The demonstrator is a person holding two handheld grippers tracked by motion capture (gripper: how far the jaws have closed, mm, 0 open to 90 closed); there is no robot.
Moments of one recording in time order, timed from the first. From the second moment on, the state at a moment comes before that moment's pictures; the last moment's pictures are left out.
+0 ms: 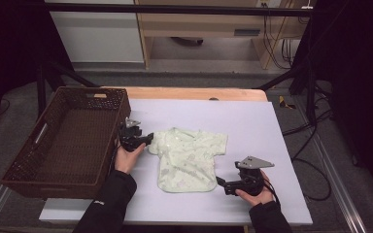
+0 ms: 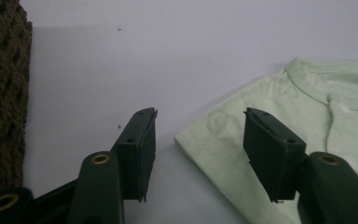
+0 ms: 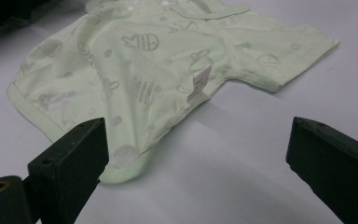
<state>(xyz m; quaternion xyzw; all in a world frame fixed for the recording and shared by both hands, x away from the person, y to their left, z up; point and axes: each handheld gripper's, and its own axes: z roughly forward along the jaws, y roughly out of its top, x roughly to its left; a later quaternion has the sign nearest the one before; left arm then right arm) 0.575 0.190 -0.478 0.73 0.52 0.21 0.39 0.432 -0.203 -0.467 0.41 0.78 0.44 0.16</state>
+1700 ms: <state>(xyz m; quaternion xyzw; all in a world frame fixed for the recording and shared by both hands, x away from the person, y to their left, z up) 0.569 0.137 -0.438 0.75 0.48 0.17 0.42 0.431 -0.203 -0.464 0.41 0.78 0.44 0.16</state>
